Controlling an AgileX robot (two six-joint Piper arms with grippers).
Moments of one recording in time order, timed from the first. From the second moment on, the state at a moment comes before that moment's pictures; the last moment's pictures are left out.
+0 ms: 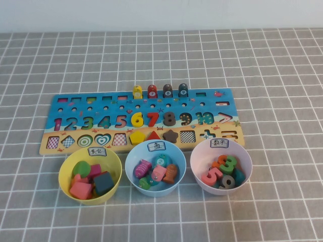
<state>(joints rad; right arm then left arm) 0.13 0.70 -0.53 0.52 0.79 -0.07 -0.04 -0.01 0.03 0.04 0.37 0.00</state>
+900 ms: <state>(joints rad) 0.52 1.69 -1.36 0.29 0.98 0.03 -0.04 -0.01 0.03 0.04 0.37 0.00</state>
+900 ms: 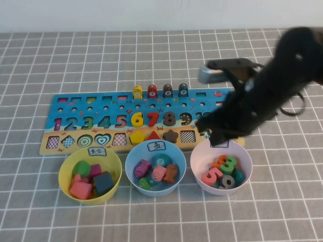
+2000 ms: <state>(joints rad) 0.49 2.47 -2.43 0.05 1.14 0.31 -0.04 -0.01 0.03 0.05 0.37 0.00</state>
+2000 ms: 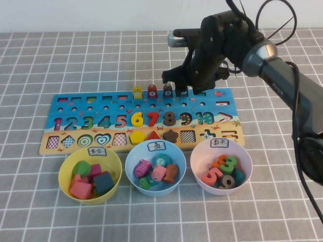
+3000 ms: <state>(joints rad) 0.48 2.47 -2.44 0.03 0.99 0.31 -0.04 -0.01 0.03 0.05 0.37 0.00</state>
